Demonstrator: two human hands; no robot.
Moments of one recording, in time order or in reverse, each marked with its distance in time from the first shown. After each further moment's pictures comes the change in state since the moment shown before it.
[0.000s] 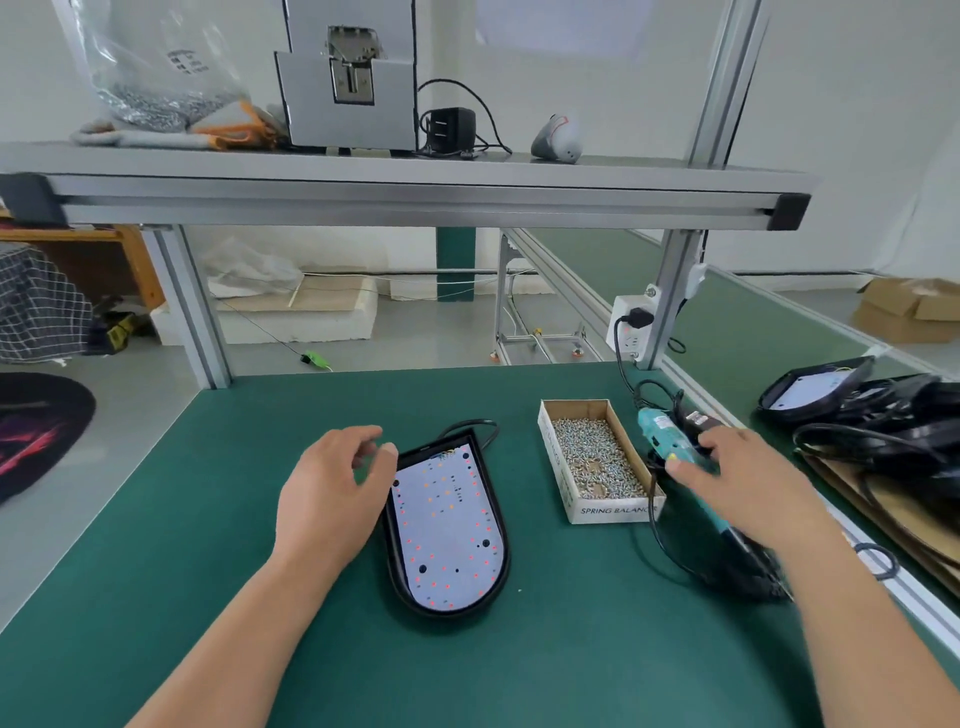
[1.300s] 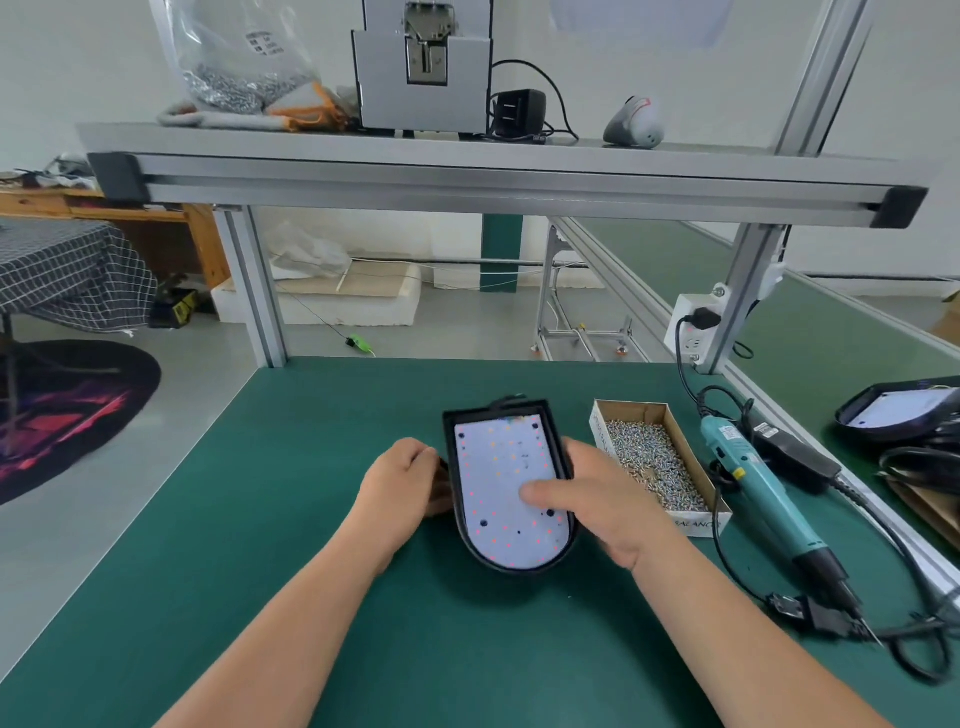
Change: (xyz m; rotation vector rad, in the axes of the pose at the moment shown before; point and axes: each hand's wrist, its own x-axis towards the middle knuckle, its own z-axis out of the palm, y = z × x) left_hand 0.013 -0.015 0.025 -0.523 -0.248 -0.462; right_hand -0.030 -0.176 0.066 1.165 -0.605 -0.205
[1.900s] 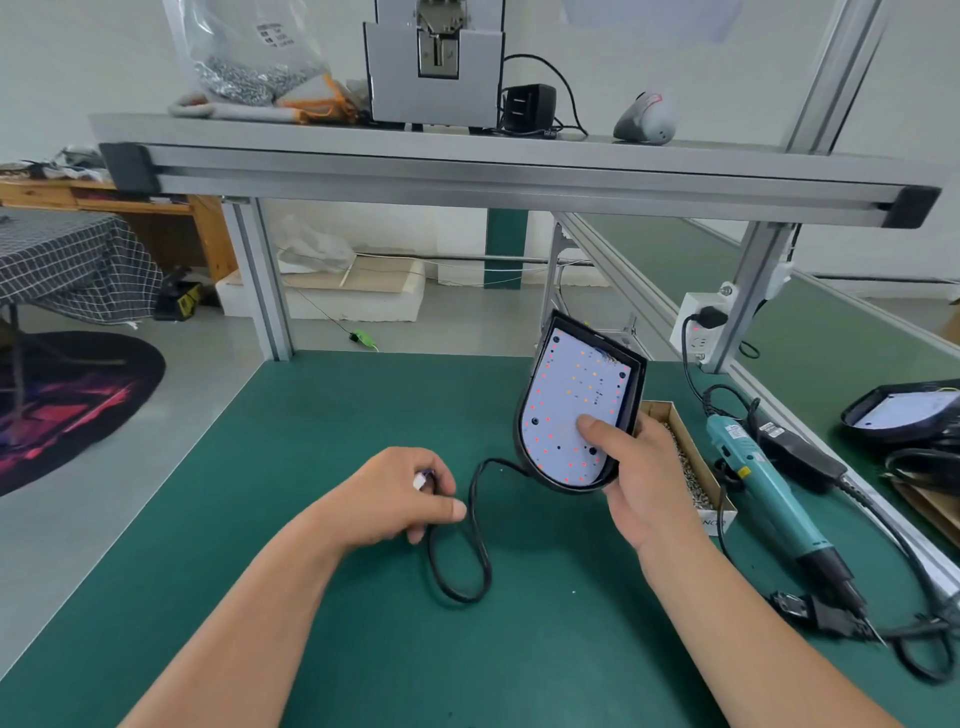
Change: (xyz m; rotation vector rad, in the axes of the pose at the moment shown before) left_hand -0.006 0.008 -0.040 0.416 -0.414 0.117; right_hand 0.013 0.003 -0.016 0.545 0.326 -0.237
